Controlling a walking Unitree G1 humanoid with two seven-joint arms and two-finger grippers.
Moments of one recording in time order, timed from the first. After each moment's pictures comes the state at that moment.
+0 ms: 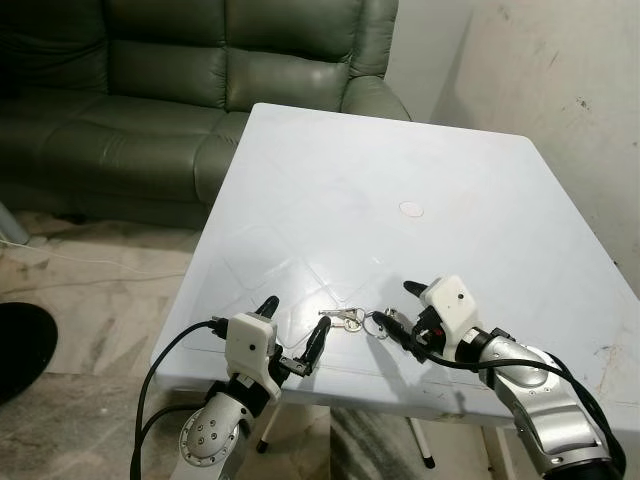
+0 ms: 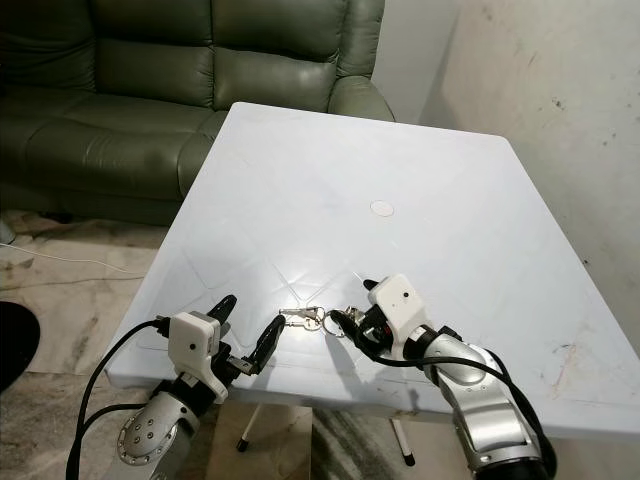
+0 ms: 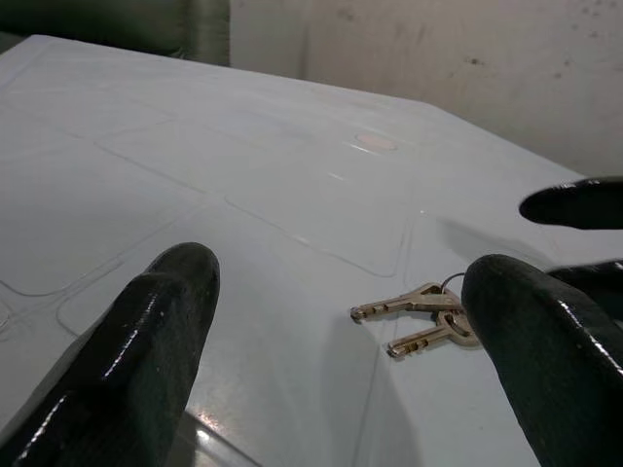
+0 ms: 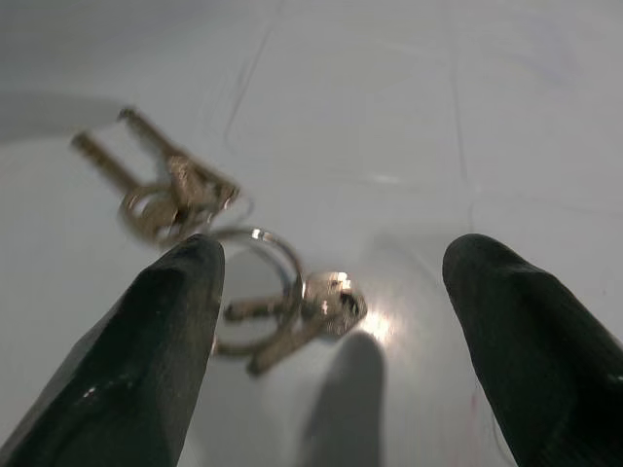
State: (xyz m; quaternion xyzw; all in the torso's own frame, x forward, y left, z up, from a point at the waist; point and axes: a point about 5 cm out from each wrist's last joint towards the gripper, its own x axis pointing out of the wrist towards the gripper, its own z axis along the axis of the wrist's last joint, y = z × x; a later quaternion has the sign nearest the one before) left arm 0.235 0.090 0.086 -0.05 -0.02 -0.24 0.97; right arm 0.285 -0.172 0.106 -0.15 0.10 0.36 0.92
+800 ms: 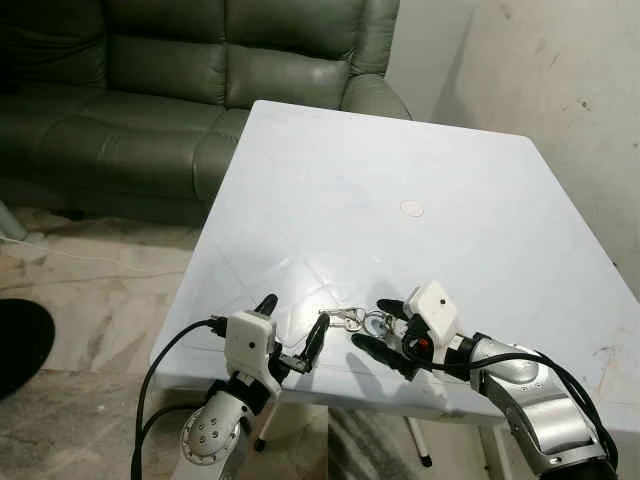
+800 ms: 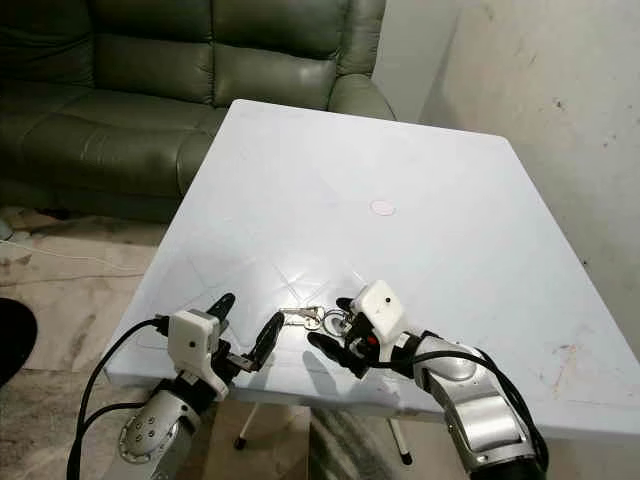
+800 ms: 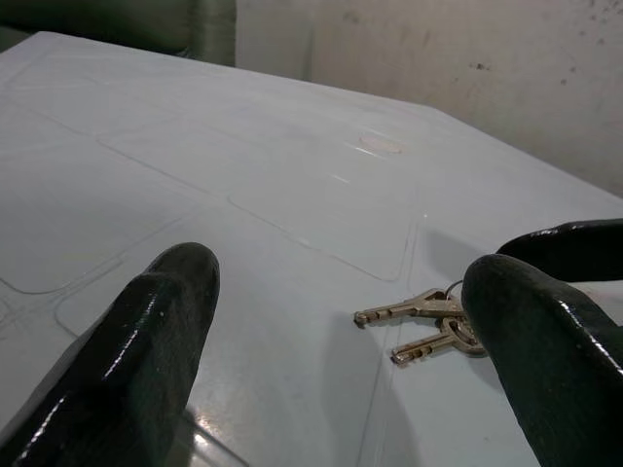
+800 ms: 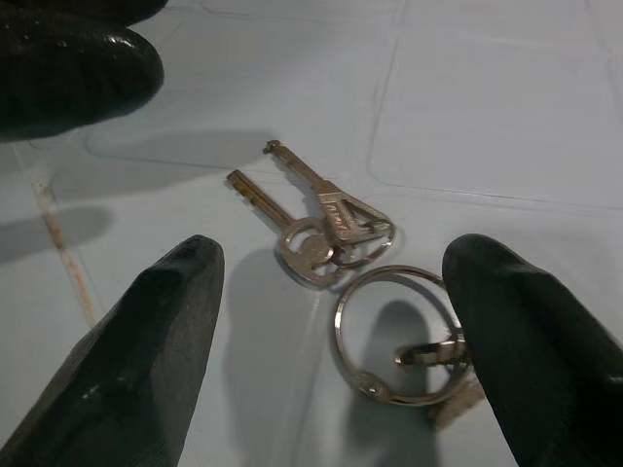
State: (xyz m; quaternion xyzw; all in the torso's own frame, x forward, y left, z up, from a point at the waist) left arm 0.236 0.089 0.088 -0.06 -0.02 -0.23 0.97; right arm 0.278 -0.142 0.104 -0.08 0.13 0.43 0.89
